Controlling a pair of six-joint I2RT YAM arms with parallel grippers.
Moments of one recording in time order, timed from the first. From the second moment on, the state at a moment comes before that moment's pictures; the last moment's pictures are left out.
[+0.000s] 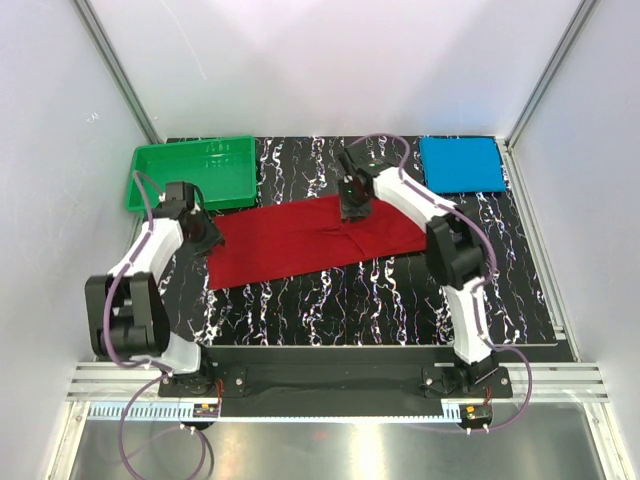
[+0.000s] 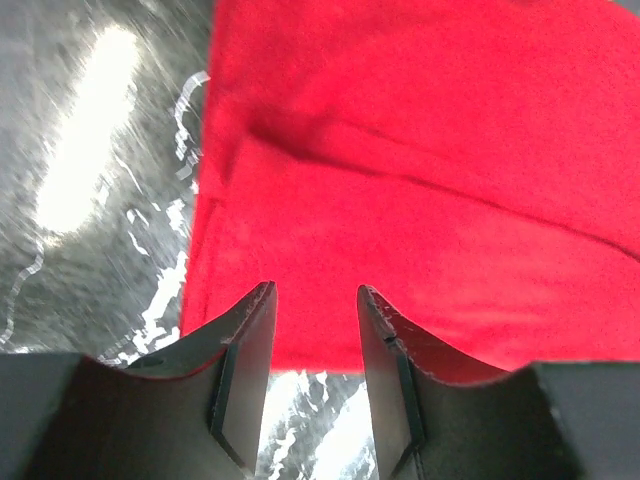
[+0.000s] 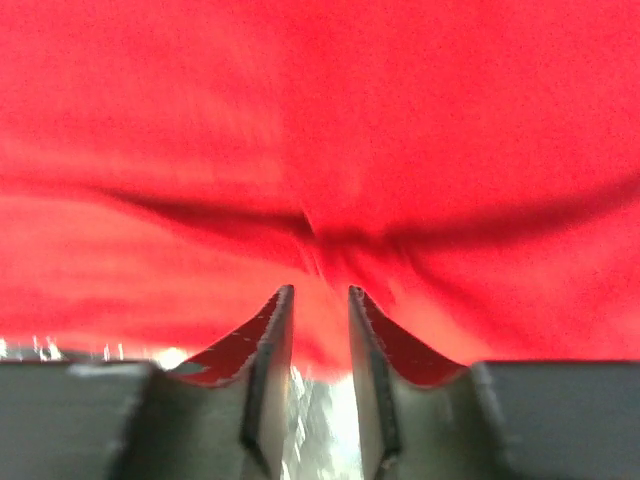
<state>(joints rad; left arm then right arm) 0.07 1.51 1.02 -0.63 0.06 -0.53 0.53 2.23 1.92 -0.81 -0.03 0.42</state>
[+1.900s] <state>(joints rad) -0.10 1.73 1.03 -0.59 0.39 -0.38 0.54 2.14 1.65 -0.69 -0.12 0.50</state>
